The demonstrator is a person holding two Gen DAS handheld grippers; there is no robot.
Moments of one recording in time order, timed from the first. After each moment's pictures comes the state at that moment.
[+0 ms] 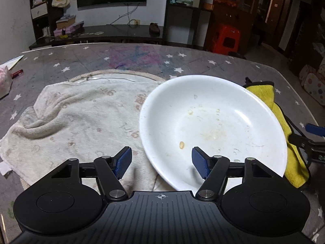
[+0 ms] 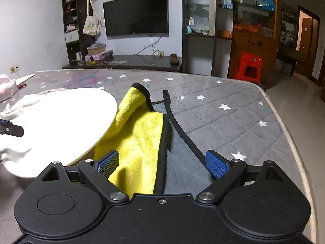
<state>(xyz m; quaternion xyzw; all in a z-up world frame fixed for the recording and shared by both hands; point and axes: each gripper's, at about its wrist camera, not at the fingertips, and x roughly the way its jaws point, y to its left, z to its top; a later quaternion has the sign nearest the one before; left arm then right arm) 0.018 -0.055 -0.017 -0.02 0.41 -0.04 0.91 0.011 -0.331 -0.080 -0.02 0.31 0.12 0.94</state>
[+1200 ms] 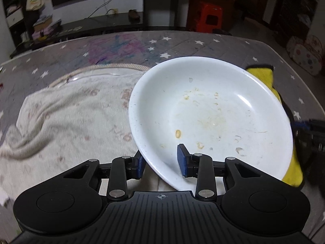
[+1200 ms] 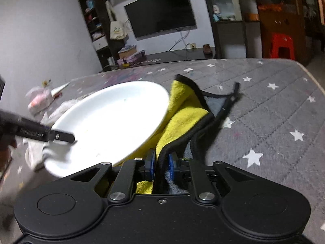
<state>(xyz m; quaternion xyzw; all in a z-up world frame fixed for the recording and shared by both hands) 0.052 -0.055 -0.028 0.04 0.44 -0.10 0.89 0.000 -0.325 -0.089 0.10 0.32 0.22 0.92</state>
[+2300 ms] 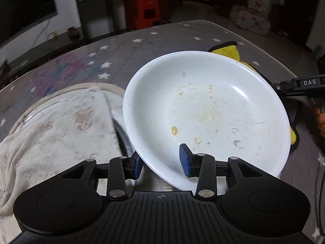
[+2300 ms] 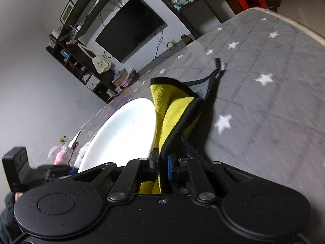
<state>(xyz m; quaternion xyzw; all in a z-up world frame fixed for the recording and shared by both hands) 0.048 -0.078 -0.031 0.14 0.42 -0.27 0.85 -0.041 -0.411 -0.134 0.31 0.33 0.20 0.87</state>
